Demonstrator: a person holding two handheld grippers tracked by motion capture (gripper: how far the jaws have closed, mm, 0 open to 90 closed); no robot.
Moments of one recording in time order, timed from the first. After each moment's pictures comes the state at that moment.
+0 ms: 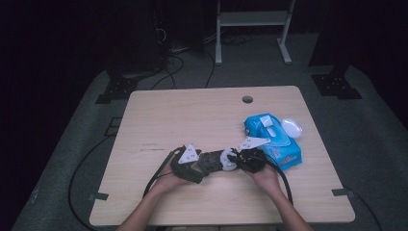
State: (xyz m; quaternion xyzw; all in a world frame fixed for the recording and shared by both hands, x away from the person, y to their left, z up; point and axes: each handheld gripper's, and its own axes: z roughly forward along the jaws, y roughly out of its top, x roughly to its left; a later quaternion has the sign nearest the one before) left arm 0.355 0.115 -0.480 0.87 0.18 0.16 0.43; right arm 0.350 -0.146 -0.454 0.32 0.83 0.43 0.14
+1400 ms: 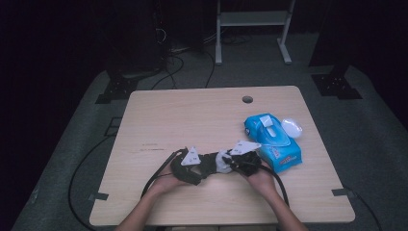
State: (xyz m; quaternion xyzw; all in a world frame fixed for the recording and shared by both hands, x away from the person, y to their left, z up) left arm 0.351 0.116 -0.478 0.90 0.15 0.15 0.39; right arm 0.340 -0.131 -0.450 0.28 0.85 0.40 0.19
